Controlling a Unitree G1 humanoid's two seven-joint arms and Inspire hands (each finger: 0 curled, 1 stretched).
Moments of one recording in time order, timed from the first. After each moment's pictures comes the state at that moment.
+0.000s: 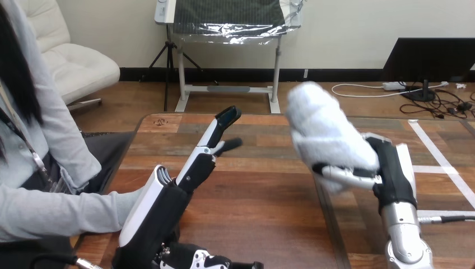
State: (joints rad) left arm 0.14 0.23 -0.14 0.21 -0.03 -1.12 -0.30; right arm -0.55 -0.25 -0.05 1.33 -0.15 -0.77 -0.23
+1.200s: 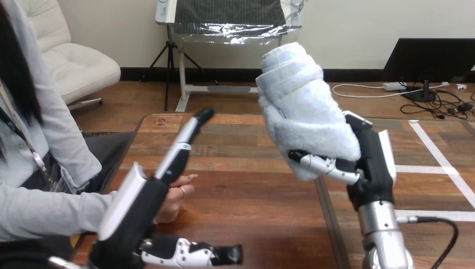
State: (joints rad) left arm 0.14 0.27 0.02 0.22 0.13 -1.08 -0.22; right arm -0.45 -0.10 -0.13 1.18 0.08 -1.04 0.11
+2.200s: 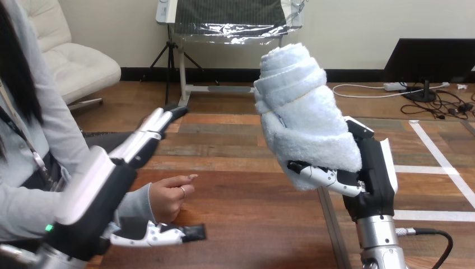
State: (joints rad) left arm 0.16 0.39 0.21 0.09 0.37 -0.92 -0.12; right arm -0.35 -0.05 -0.14 1.04 0.19 -1.09 0.25
